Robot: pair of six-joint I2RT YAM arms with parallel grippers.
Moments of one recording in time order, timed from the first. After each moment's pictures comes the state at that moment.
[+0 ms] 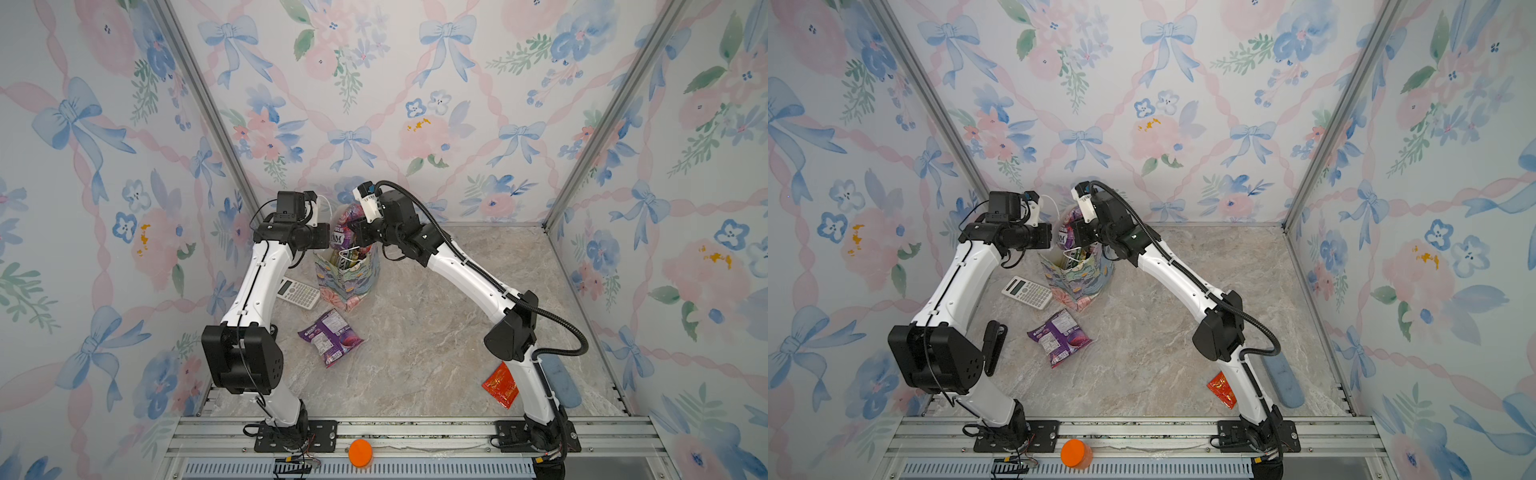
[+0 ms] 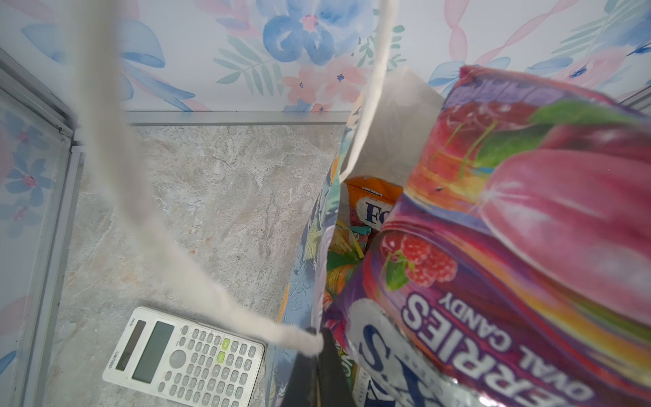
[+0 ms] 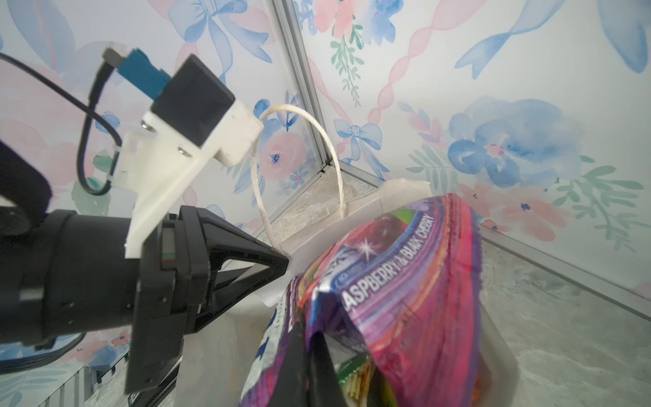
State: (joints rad) left arm -0.04 1.65 1.66 -0.78 0.17 -0.05; right arm 0.80 2.25 2.42 -0.49 -0.14 0.23
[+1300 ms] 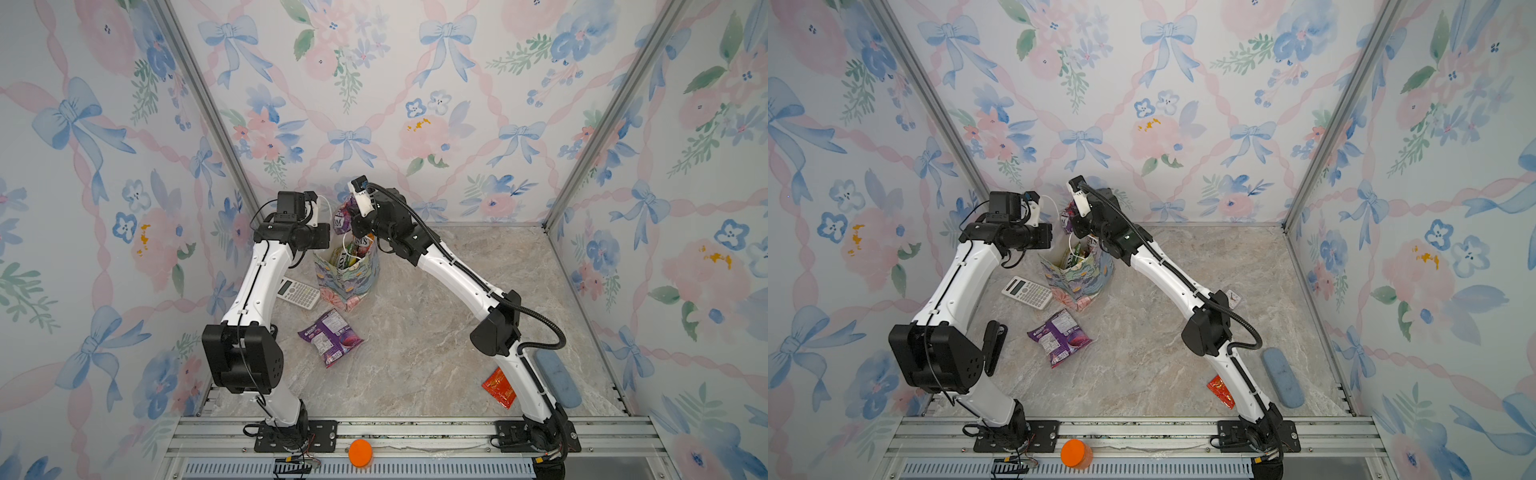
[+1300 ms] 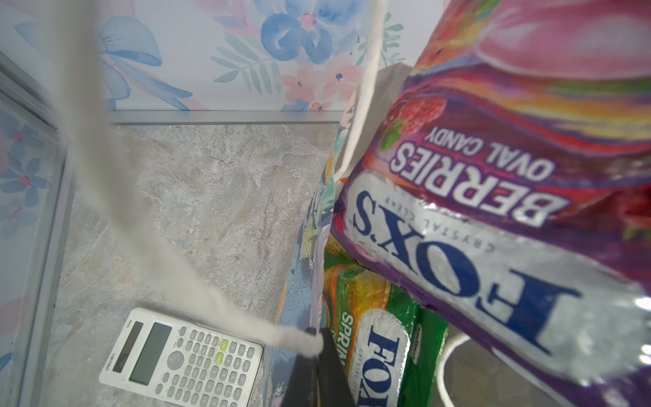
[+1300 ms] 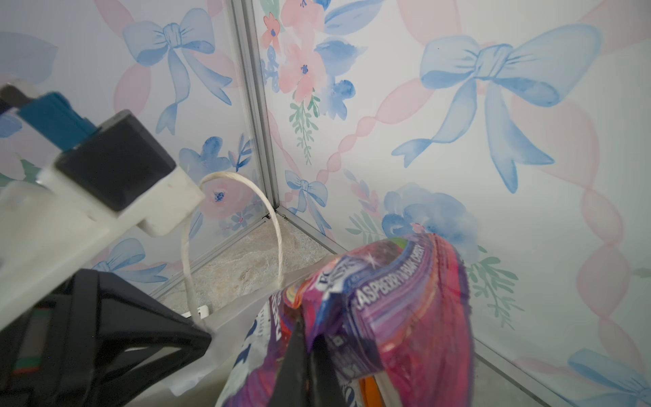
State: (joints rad) left arm -0.04 1.66 1.66 -0.78 0.17 -0.05; right arm 0.79 2.40 2.58 -0.38 0.02 0.02
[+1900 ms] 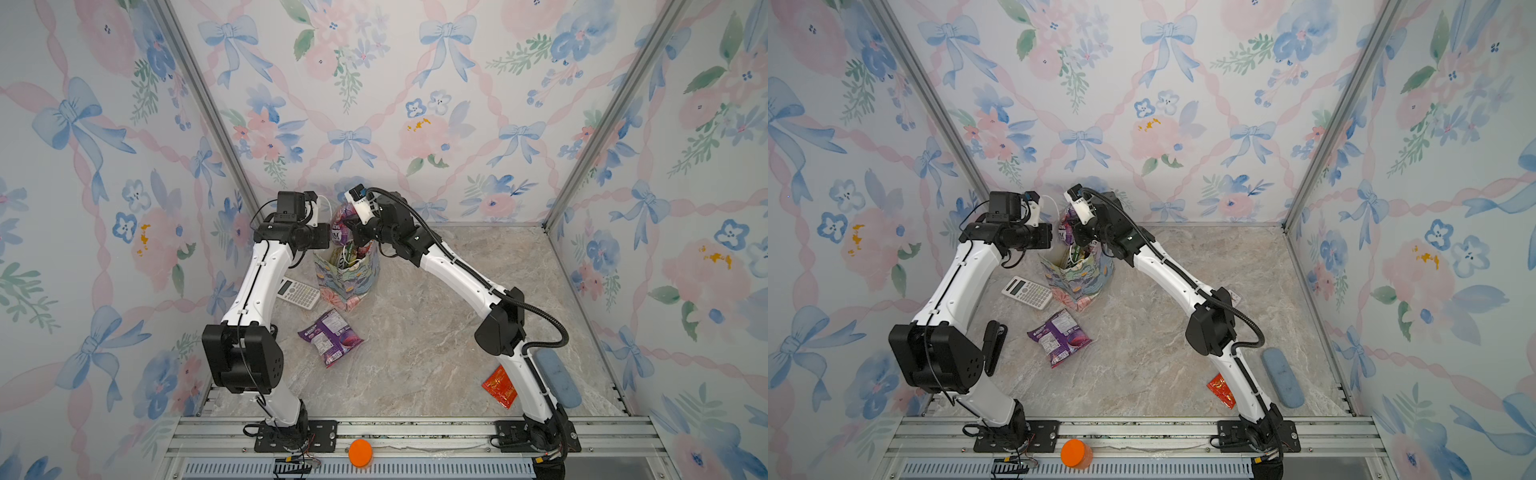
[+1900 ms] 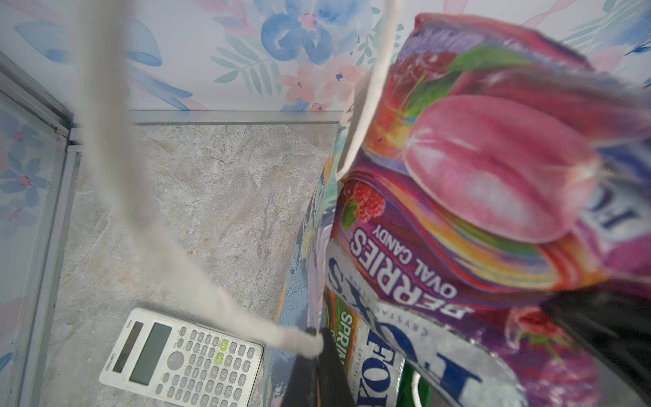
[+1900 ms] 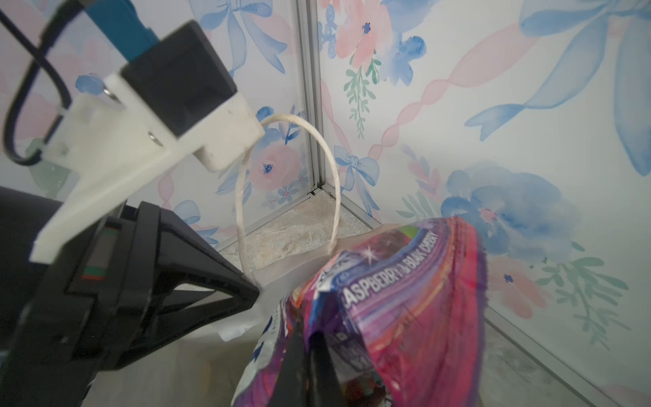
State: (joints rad) left arm -0.04 1.66 1.66 -0.78 0.17 -0.05; right arm 0.77 2.34 2.43 -0.35 -0.19 0.03
